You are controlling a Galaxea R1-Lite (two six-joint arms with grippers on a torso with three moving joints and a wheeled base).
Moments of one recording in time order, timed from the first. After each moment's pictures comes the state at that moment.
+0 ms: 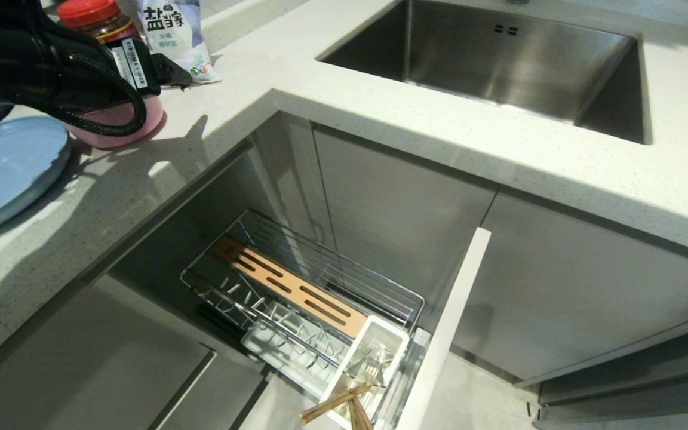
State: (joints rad) left arm -0.25 1.61 -1.78 0.37 0.24 -0.15; right arm 0.00 0.00 0.00 -0.01 -0.05 0.09
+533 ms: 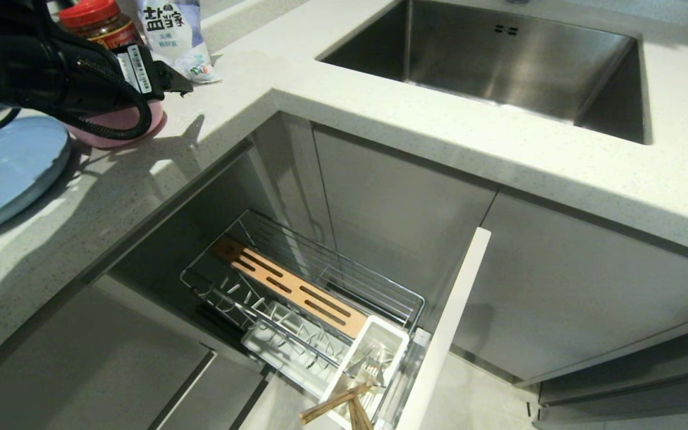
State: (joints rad) left arm -0.24 1.62 -1.78 0.37 0.24 -0.14; right arm 0.00 0.00 0.00 -0.01 -0.05 0.09
